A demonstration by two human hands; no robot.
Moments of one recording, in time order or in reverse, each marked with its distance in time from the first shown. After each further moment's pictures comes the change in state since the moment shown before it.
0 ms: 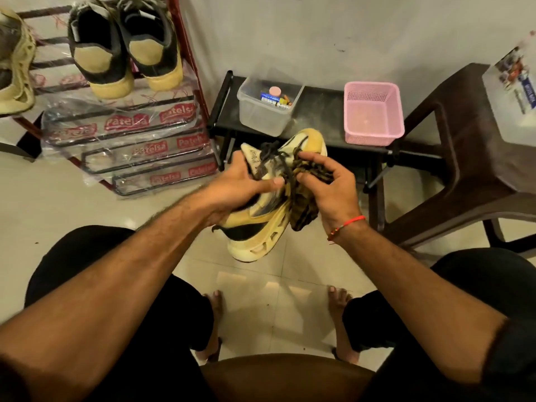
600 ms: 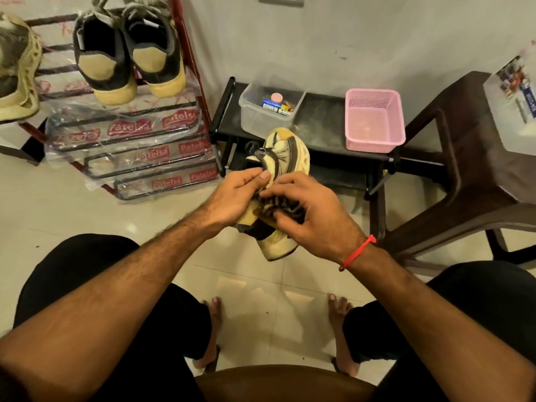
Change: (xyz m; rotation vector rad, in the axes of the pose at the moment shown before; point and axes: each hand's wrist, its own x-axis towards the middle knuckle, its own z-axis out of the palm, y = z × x) left_hand 0.004 -0.023 0.001 0.084 0.019 0.313; right_hand -0.034 -0.034 -0.001 -0.718 -0.460 -0.548
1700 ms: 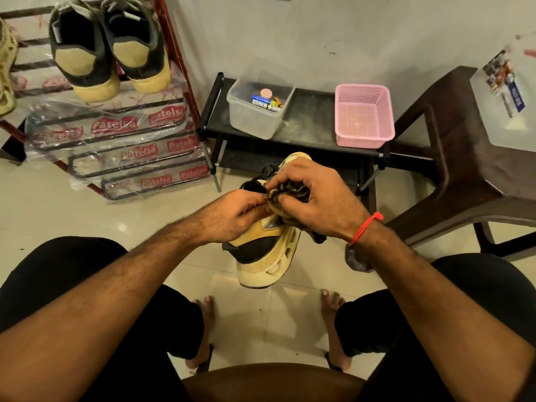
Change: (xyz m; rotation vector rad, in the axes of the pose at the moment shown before) left_hand -0.003 -0.012 0.003 0.474 -0.345 0.200; right_hand 0.014 0.013 -0.031 0.000 -0.104 0.177
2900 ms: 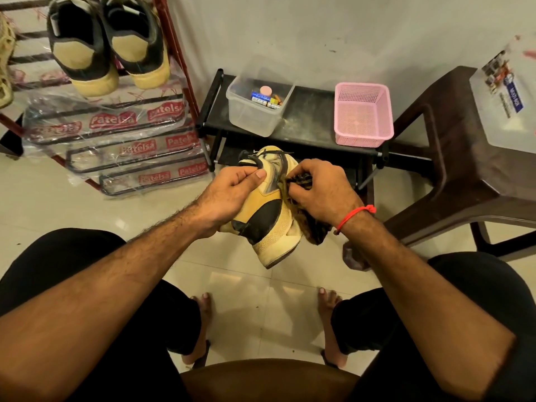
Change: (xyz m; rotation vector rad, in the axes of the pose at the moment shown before) left_hand 0.010 0.016 0.002 -0.527 0.351 -0.282; right_hand 0.009 0.007 0.003 -0.076 0.063 0.392
